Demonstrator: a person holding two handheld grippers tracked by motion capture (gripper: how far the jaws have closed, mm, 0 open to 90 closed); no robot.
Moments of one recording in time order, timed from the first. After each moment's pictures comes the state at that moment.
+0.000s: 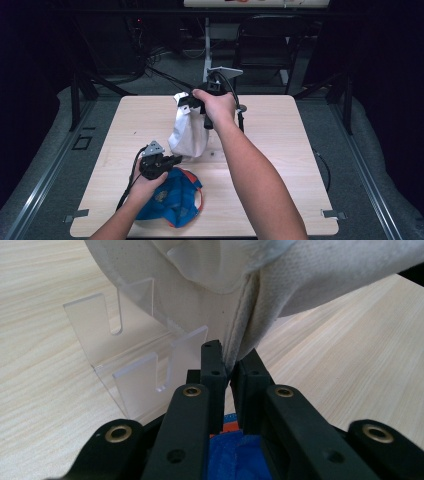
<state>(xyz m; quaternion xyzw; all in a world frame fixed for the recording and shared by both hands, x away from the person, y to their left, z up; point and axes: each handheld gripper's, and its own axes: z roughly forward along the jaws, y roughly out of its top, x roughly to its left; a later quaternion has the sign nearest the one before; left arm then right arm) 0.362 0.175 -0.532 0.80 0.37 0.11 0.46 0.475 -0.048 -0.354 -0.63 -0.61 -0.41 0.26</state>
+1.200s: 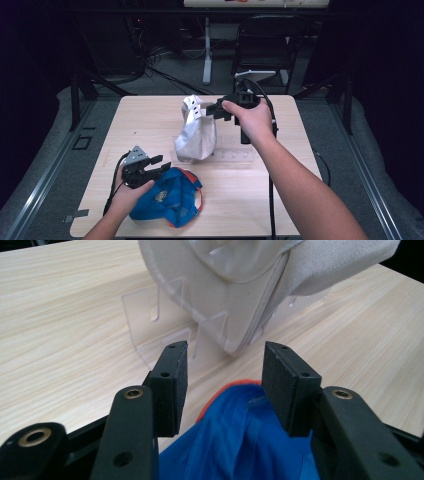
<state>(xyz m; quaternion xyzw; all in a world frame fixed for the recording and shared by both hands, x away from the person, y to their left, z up) 0.328 0.213 -0.515 0.79 0.38 0.15 0.46 0.420 -0.120 -0.334 -0.60 -0.67 -0.41 0.15</state>
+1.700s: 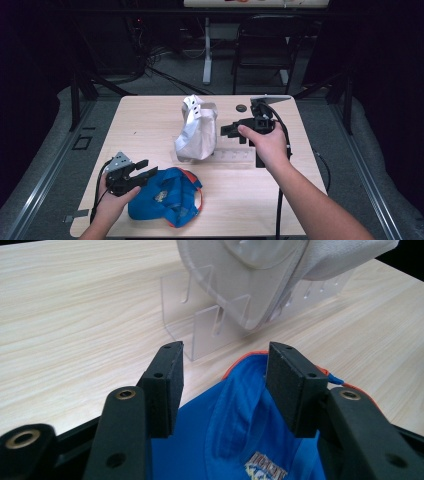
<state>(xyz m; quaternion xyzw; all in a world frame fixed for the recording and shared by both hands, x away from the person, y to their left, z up) 0.305 0.245 -0.512 0.77 0.41 0.16 0.46 0.382 -0.155 -0.377 -0.60 -0.67 -0.42 0.13</state>
